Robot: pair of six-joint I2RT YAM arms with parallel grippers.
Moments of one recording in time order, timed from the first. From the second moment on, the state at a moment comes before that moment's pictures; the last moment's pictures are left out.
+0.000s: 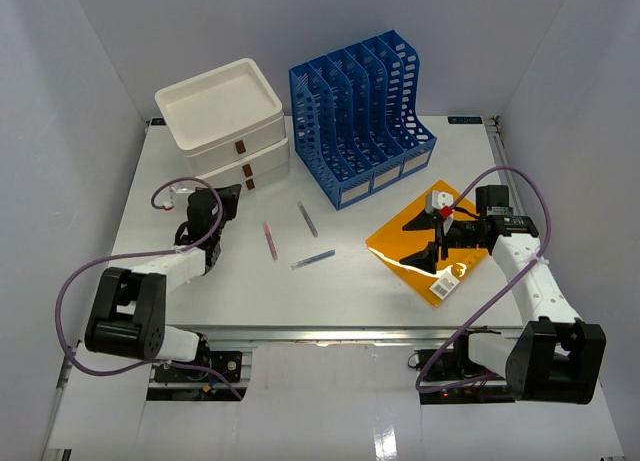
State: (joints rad) left arm -0.17 1.38 0.55 0.57 -0.19 -1.34; right arm 0.00 1.14 0.84 -0.82 -1.26 -1.13
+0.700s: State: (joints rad) left arm -0.16 1.69 0.75 0.58 -0.24 -1.42; right arm -0.03 1.14 0.84 -0.84 -1.27 -1.15
